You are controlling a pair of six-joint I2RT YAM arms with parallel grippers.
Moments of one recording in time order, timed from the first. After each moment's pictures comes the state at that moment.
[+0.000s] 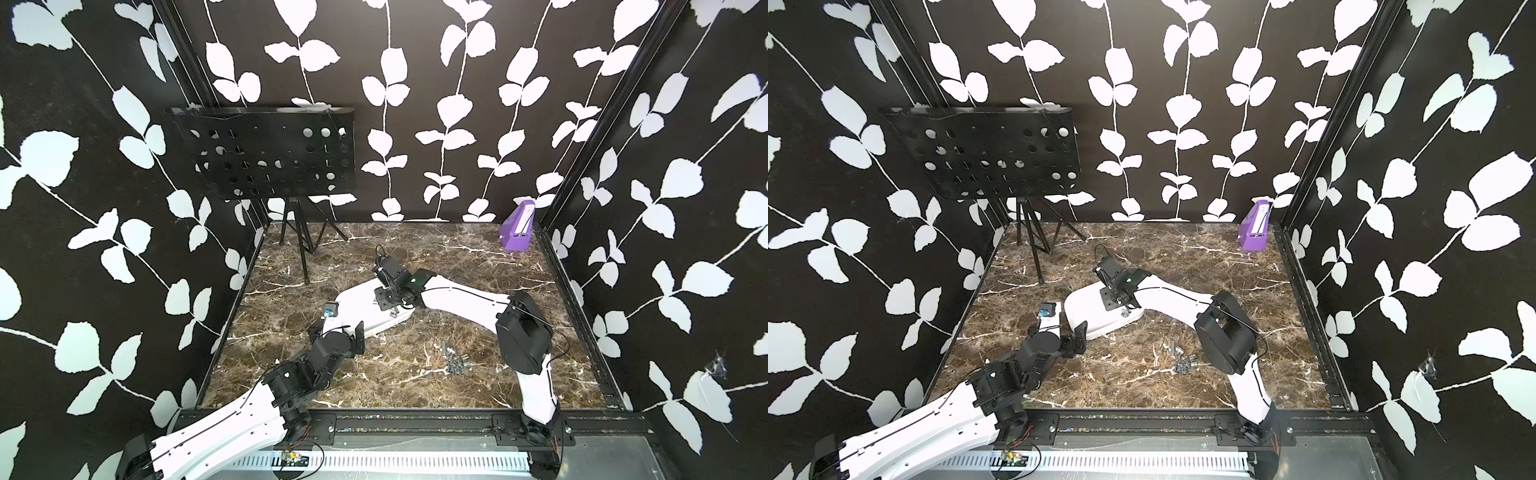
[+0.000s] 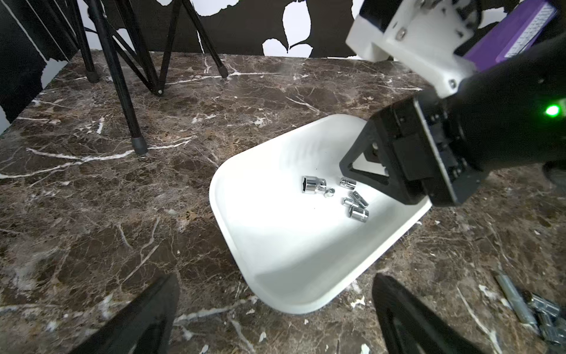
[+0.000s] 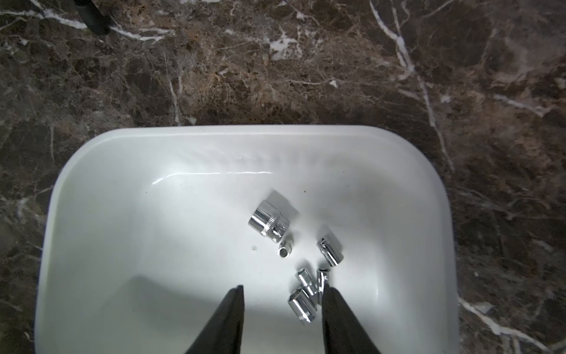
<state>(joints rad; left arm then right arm) -0.95 0.61 0.38 -0.33 -0.61 -0.47 0.91 1.99 1.61 -0.60 0.12 0.37</state>
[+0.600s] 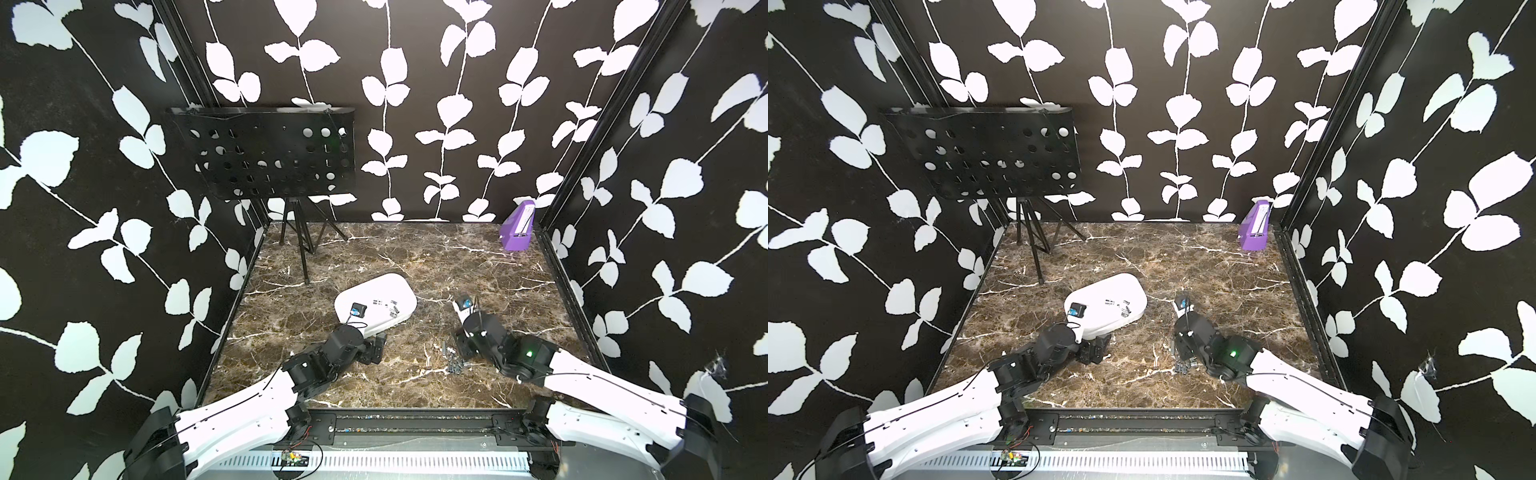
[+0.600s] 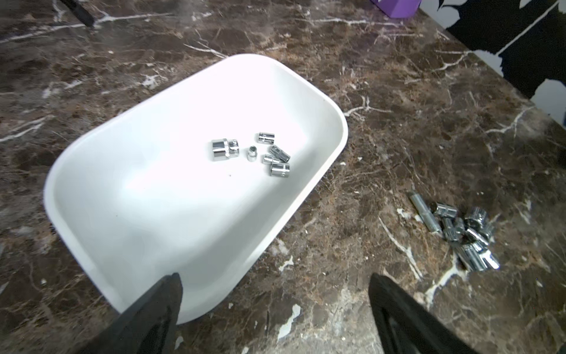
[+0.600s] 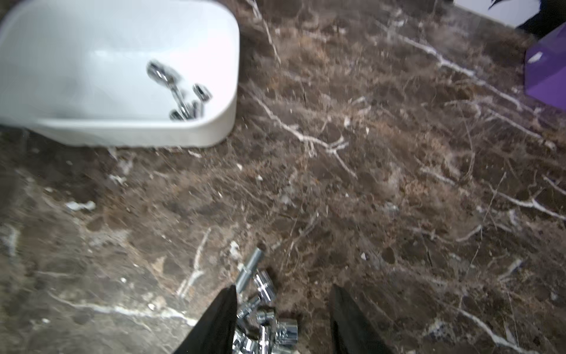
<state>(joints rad) -0.95 0.86 0.40 -0.17 -0.28 -0.40 0.93 0.98 0.64 -0.56 0.33 0.31</state>
